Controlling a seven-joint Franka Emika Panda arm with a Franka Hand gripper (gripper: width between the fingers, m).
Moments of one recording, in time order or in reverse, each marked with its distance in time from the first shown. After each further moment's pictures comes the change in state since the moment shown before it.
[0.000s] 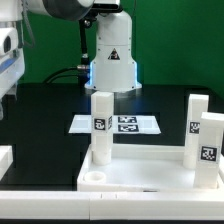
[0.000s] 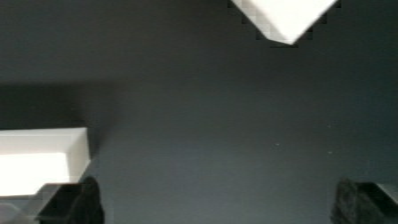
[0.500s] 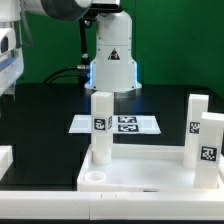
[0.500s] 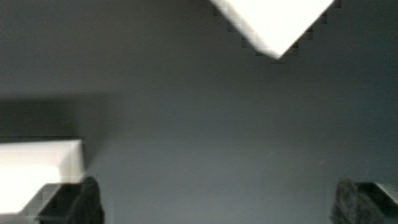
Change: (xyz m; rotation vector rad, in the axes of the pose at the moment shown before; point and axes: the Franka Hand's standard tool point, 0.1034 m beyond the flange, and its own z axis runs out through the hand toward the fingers) arm -0.014 -0.016 0.006 0.014 0.000 0.002
